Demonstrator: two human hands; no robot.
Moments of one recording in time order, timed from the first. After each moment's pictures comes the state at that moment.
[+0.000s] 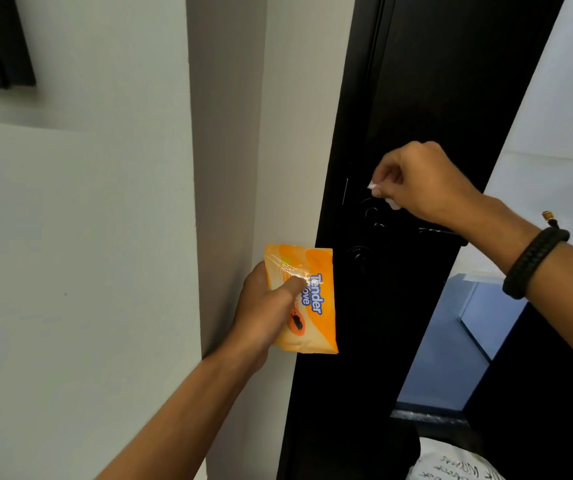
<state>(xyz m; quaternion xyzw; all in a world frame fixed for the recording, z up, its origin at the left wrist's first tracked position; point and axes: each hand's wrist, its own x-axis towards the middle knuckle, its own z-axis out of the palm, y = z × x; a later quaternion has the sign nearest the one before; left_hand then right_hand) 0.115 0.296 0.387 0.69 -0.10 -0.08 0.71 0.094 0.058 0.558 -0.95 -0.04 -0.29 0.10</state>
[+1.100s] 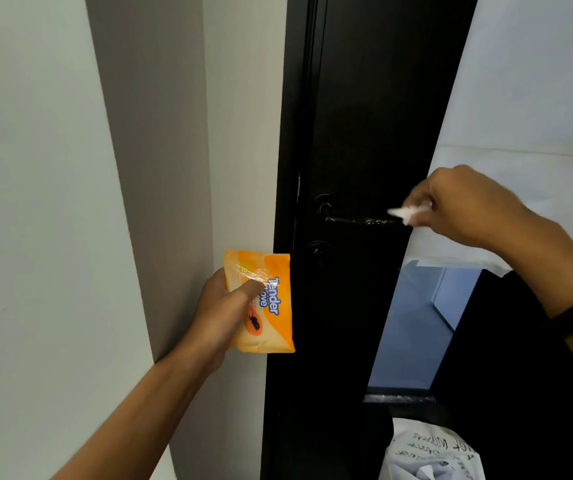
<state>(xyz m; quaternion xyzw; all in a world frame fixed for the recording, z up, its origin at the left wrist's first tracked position) 0.108 0.295 0.389 0.70 -0.09 -0.08 0.70 0.001 -0.005 0.548 -0.96 0.11 -0.24 -0.02</state>
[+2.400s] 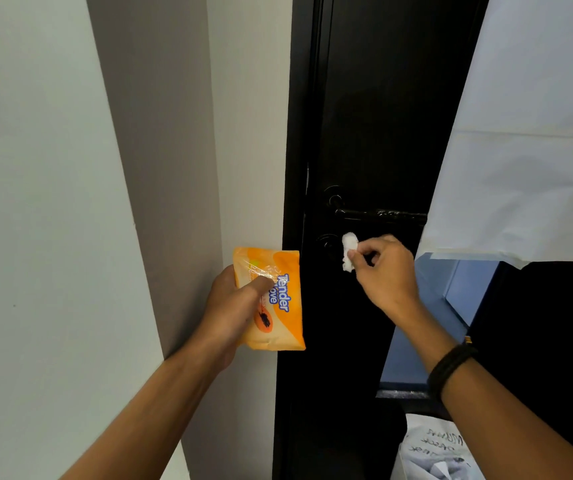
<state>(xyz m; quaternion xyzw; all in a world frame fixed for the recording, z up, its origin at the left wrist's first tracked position) 0.112 0.296 0.383 0.71 -0.09 -0.09 0.69 0.076 0.040 0.386 -0.85 0.14 -0.40 0.31</state>
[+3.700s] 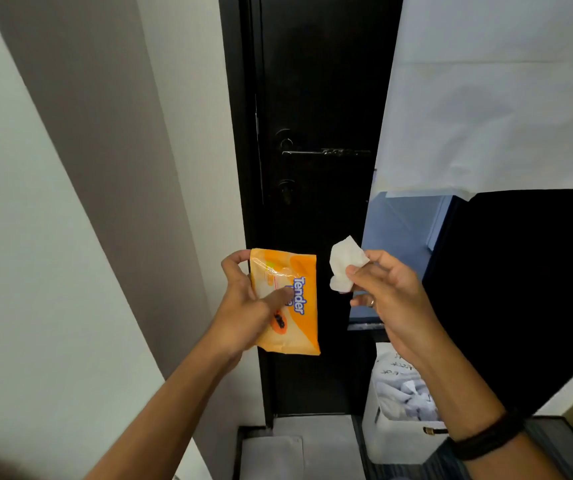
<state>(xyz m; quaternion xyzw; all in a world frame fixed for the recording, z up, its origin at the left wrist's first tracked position) 0.005 0.266 0.346 0.73 -0.18 -0.15 0.65 -0.086 0.062 0.340 -0.67 0.11 -0.23 0.70</state>
